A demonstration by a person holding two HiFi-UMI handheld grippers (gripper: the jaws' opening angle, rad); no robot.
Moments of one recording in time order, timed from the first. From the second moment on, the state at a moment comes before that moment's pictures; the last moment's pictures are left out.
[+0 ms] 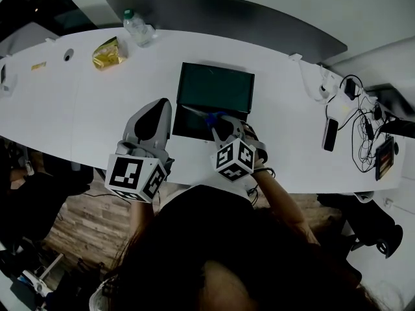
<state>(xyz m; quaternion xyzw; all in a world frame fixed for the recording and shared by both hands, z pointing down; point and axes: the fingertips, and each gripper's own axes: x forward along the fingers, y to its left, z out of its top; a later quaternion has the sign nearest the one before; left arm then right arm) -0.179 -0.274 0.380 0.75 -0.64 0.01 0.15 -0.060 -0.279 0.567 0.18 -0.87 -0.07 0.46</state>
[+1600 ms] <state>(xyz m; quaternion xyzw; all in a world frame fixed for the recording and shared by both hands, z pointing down) -0.170 -0.295 0.430 0.74 -0.64 0.05 0.20 -0.056 -0.289 0.657 0.08 -0.79 -0.07 0.60</state>
